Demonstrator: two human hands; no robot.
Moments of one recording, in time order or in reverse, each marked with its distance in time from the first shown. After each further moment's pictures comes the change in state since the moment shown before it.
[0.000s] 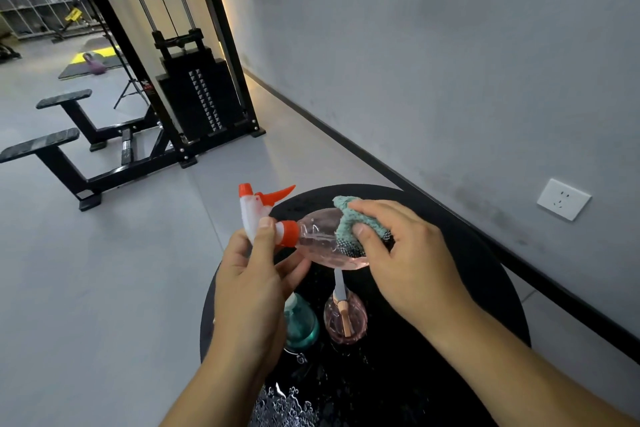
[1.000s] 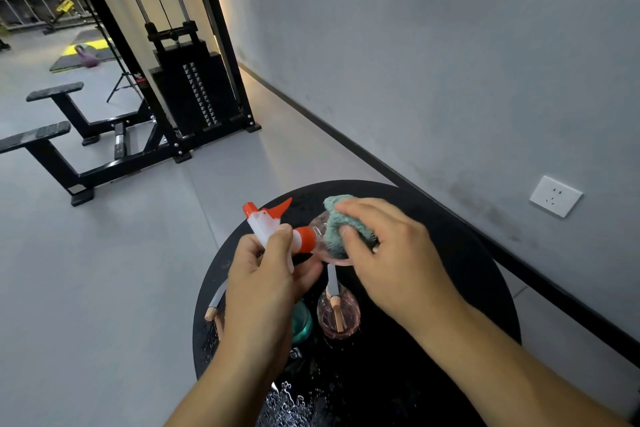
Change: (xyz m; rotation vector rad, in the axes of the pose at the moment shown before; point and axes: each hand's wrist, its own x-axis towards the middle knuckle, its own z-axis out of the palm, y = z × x) left_hand -0.014 -0.001 0.016 0.038 0.021 -0.131; right_hand -0.002 -0.001 0.001 -0.105 -0.074 -0.053
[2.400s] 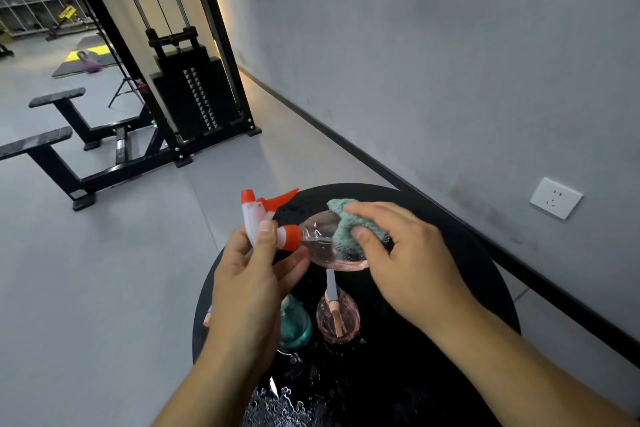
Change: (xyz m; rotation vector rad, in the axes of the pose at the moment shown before) left_hand 0.016 -0.004 -0.010 -0.034 -0.056 0.136; right_hand 0.001 0.012 -0.013 0.072 0.022 0.053
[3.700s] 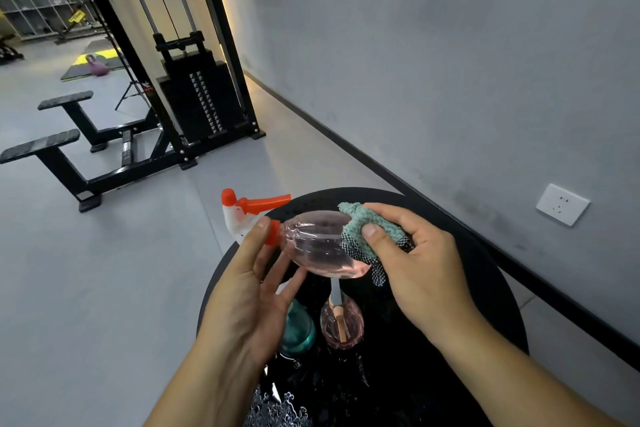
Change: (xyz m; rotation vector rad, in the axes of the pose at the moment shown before) left_hand 0.009 0.012 -0.005 -0.279 0.001 -0.268; right_hand -0.005 -0.001 0.006 0.428 0.118 0.208
